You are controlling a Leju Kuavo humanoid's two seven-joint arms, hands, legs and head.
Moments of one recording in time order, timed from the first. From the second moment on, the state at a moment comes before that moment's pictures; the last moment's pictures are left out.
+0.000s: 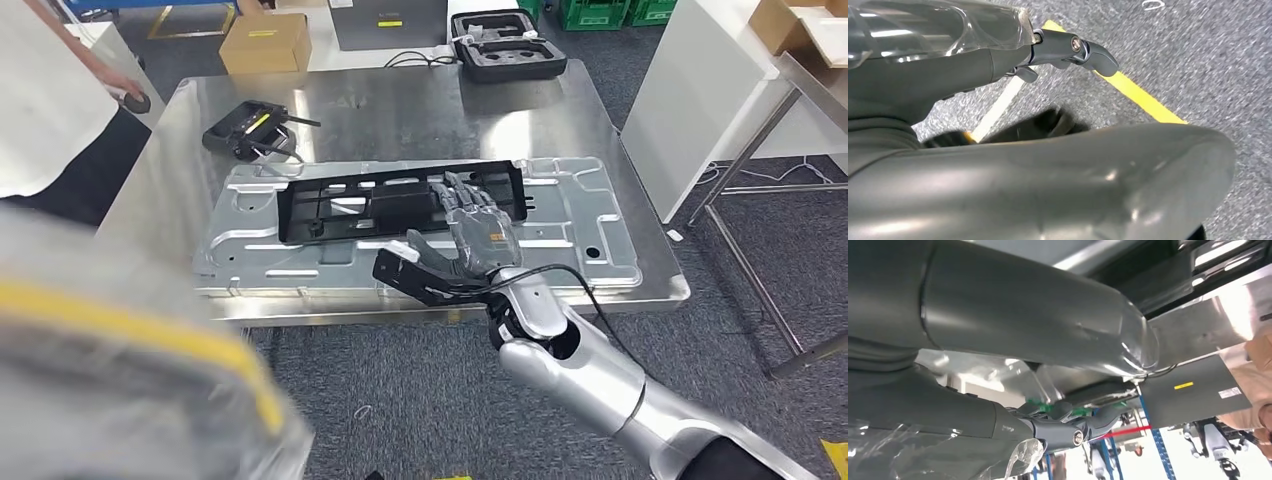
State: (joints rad) left arm -0.20 -0.04 -1.17 -0.25 0.37 0.31 0.06; right arm -0.99 -0.19 1.05 -1.13 0.66 -0.10 0.46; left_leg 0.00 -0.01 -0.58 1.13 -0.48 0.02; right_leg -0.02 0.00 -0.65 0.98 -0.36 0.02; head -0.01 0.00
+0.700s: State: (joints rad) left arm -0.16 -0.03 -1.16 -0.25 0.38 0.34 0.04; right arm -0.64 -0.30 0.98 -1.13 0.53 -0.28 0.28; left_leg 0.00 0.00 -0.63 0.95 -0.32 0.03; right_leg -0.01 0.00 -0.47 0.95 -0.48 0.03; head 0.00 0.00
